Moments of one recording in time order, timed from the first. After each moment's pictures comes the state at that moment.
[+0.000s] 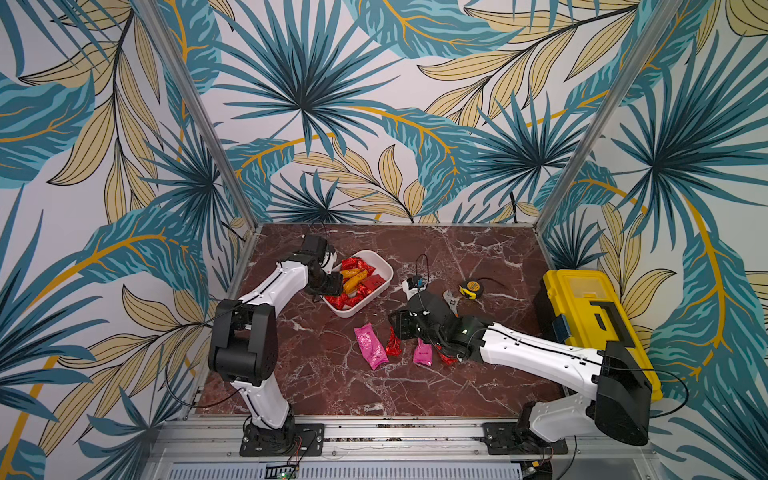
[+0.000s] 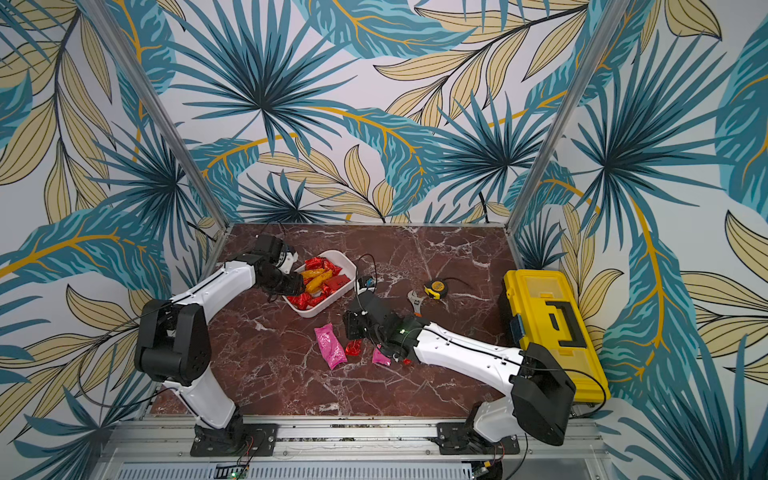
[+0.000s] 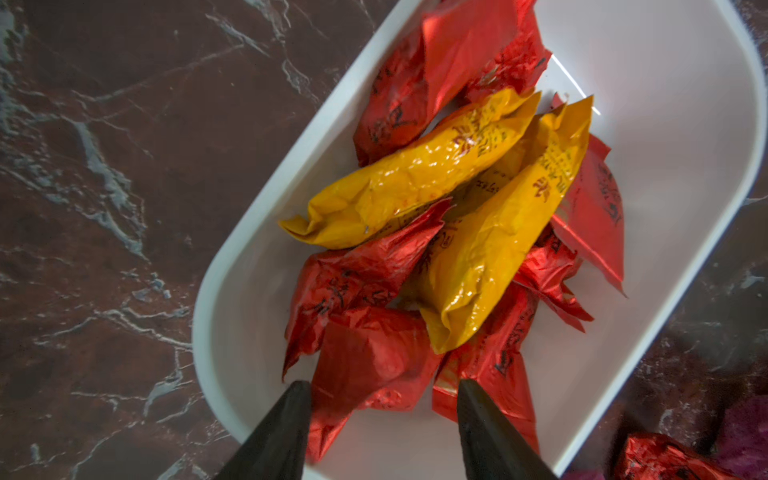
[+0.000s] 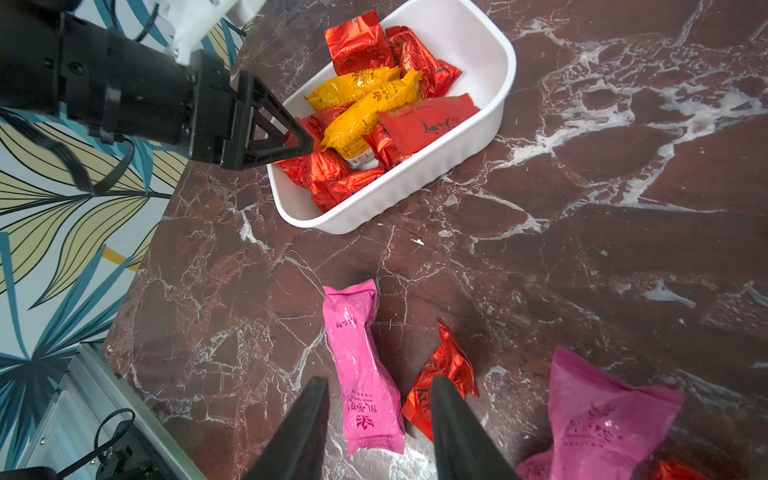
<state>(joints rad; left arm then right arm) -0.14 1.77 1.30 -0.72 0.17 -0.08 0.94 1.42 0.99 -0.25 0.20 0.69</state>
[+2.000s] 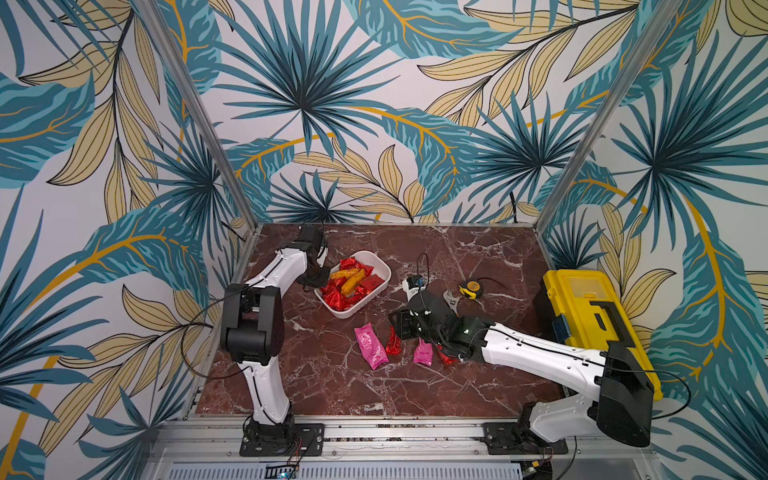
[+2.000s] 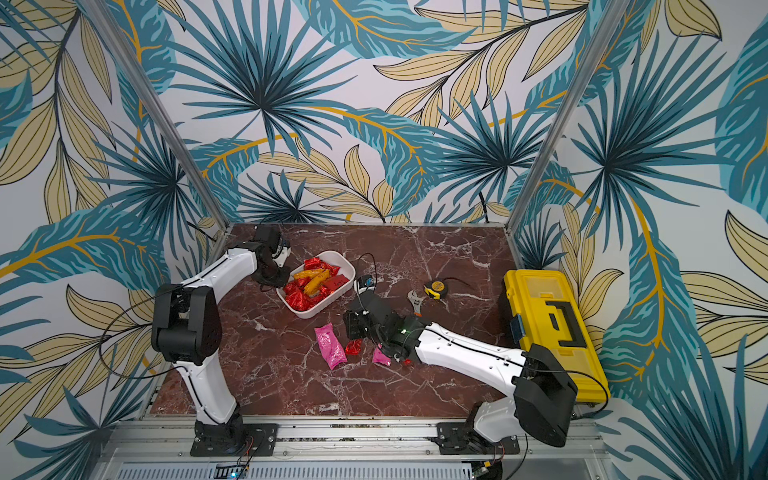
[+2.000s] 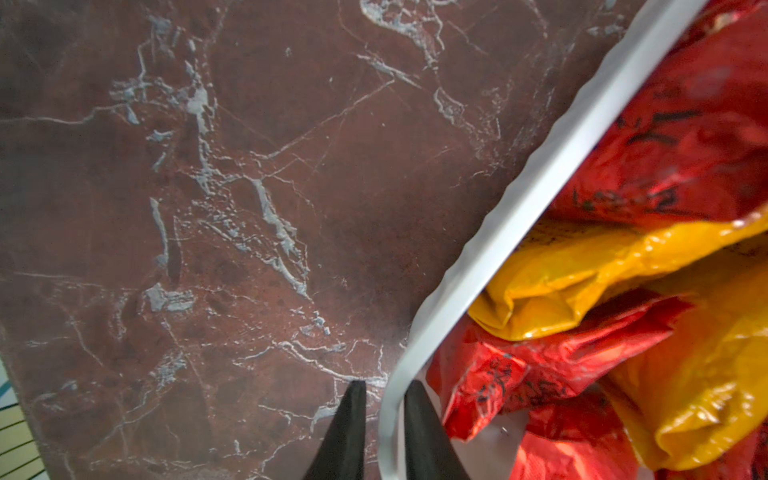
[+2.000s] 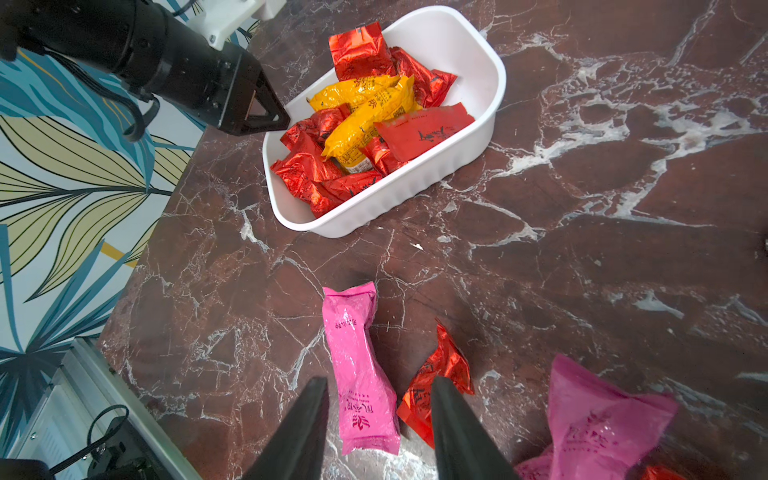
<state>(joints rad) -0.08 1.92 1.48 -0.80 -0.06 0.09 0.94 1.41 0.99 -0.25 0.21 0.66</state>
